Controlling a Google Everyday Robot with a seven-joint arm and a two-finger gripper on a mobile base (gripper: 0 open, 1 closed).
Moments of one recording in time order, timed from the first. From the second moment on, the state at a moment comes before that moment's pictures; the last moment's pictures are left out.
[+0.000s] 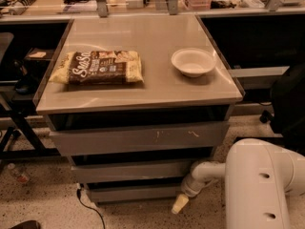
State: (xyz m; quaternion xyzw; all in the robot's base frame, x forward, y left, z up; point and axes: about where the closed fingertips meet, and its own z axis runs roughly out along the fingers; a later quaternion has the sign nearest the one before) arm 0.523 -0.139 0.211 -0.50 0.85 0.15 0.10
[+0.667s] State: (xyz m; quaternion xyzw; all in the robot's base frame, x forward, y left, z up) arm 0.498 -0.137 0.187 -0.51 0.84 0.17 0.05
